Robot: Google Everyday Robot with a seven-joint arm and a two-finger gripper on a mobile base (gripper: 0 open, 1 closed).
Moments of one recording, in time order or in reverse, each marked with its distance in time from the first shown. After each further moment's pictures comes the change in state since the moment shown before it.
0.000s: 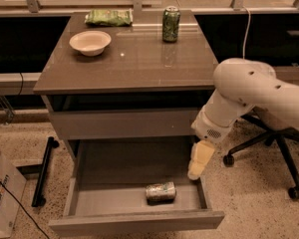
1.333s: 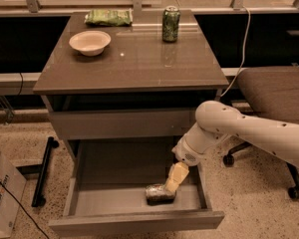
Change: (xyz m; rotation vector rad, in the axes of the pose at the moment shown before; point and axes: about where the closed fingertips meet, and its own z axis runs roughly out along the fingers) arm -0.018 -0.003 0.140 -0.136 -0.163 0.089
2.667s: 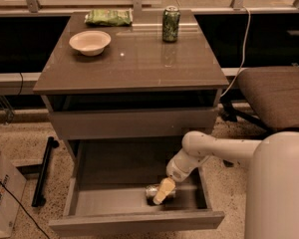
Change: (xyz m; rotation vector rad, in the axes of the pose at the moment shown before) arm 0.042 -0.064 0.149 -0.017 -0.017 0.144
